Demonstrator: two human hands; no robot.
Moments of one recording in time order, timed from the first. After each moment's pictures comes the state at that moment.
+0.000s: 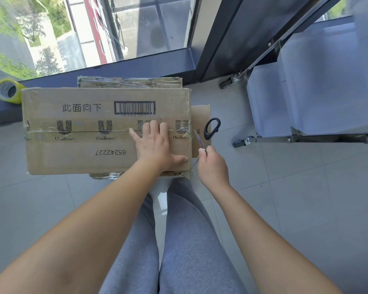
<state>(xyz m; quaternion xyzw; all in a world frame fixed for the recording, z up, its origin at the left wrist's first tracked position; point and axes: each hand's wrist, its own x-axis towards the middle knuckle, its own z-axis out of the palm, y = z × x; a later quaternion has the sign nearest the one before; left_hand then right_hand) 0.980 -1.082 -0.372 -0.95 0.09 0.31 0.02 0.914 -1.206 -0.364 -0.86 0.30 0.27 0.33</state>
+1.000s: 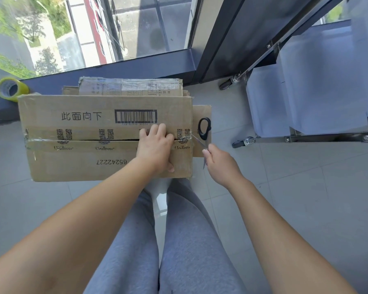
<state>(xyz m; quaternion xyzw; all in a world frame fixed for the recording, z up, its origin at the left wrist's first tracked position) 0.976 -1.066 -0.366 -0.91 0.25 0.32 0.06 0.910 -1.236 -0.363 -0.89 0.14 0.33 0.27</state>
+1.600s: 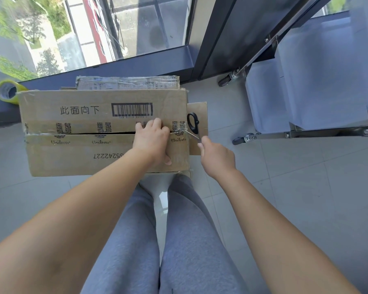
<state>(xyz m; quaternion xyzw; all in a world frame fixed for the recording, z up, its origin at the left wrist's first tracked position) 0.992 -1.074 -0.364 -0.91 0.22 0.36 0.06 0.925 -1.230 -0.360 -0.92 0.11 0.34 0.15</state>
